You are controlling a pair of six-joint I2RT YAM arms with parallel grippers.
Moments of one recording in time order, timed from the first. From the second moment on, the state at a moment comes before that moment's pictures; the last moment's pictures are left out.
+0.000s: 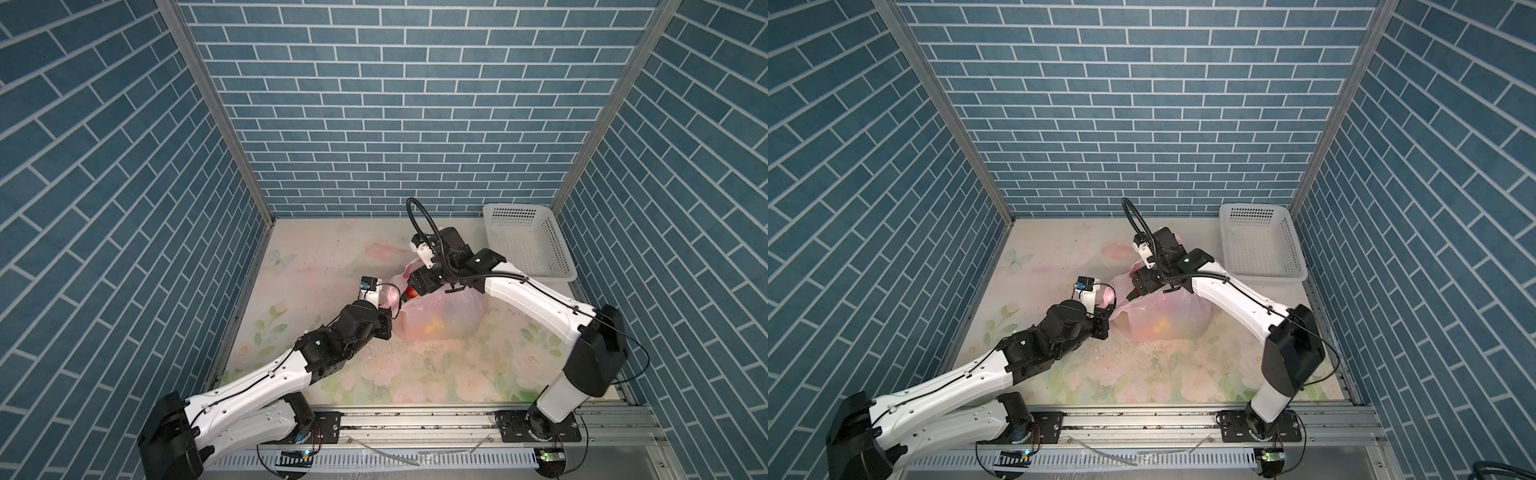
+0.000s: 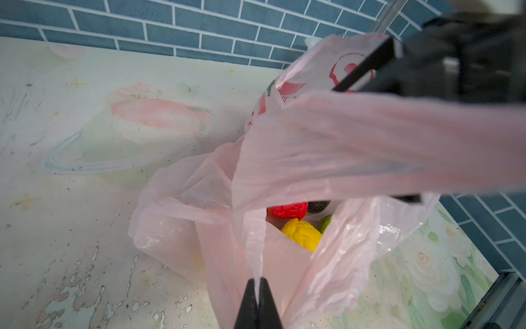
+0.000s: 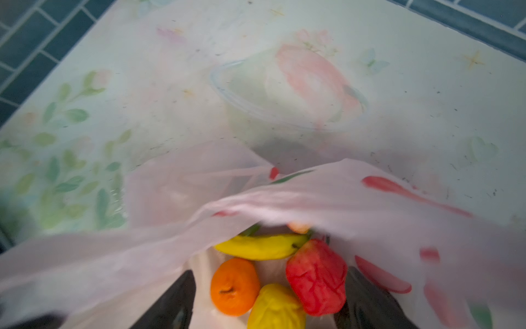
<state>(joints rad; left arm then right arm) -0.90 0.97 0.64 -0.17 -0.29 -0.55 0.79 1.59 1.42 -0.67 -0.08 0.09</state>
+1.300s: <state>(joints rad) -1.04 0.86 0.57 -0.25 -0.42 -0.69 0.80 1.58 0.93 -0.69 0.14 0.29</state>
